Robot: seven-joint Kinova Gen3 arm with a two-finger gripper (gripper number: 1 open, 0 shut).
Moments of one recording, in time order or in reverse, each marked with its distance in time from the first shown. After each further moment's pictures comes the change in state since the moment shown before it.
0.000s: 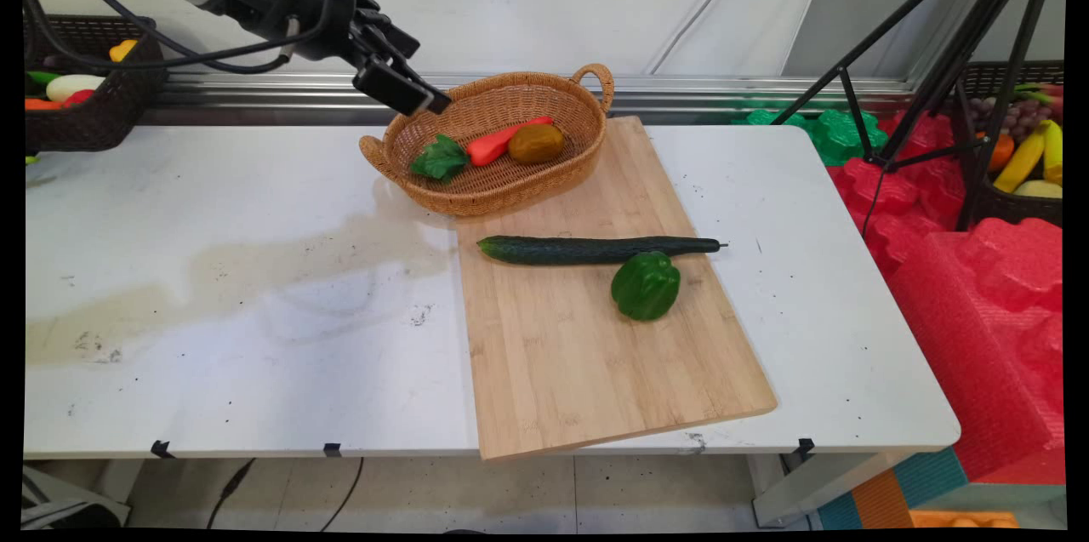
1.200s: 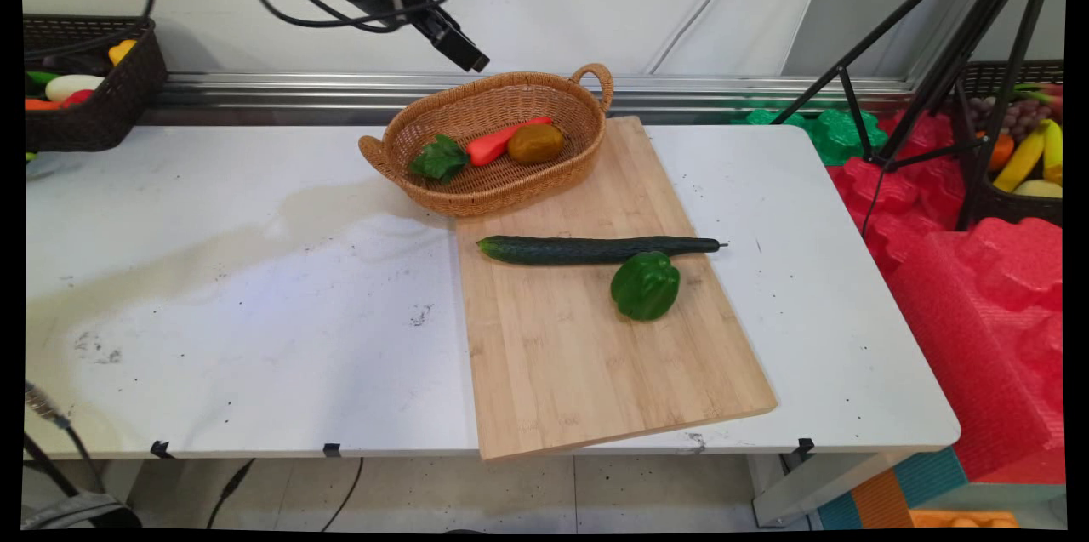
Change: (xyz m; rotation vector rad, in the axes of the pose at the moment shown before) arm 0.041 -0.073 0.104 0.148 -0.083 -0.086
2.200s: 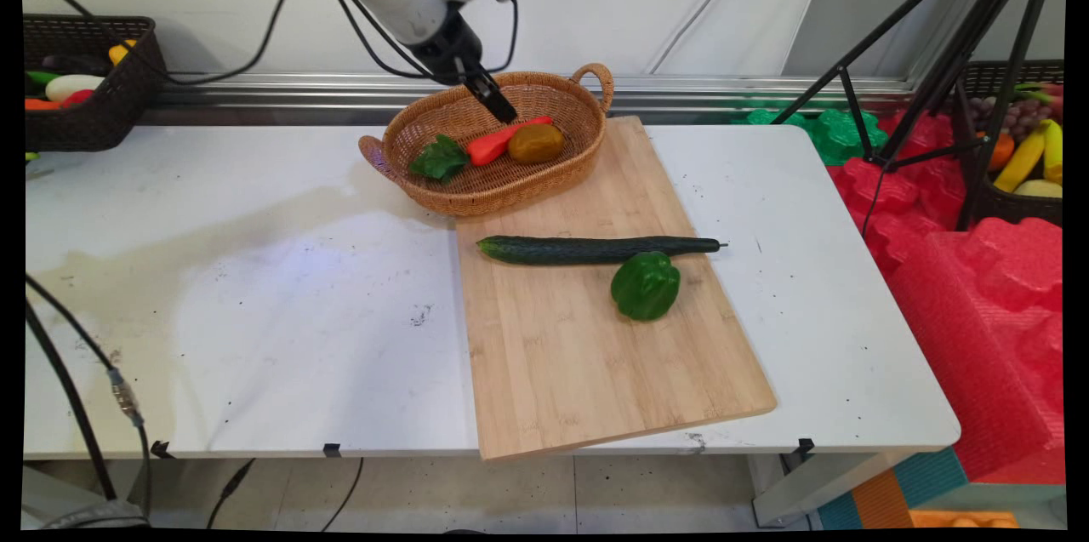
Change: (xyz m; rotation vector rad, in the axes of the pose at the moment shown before) arm 0.000 -0.013 0.134 -0.053 -0.131 0.029
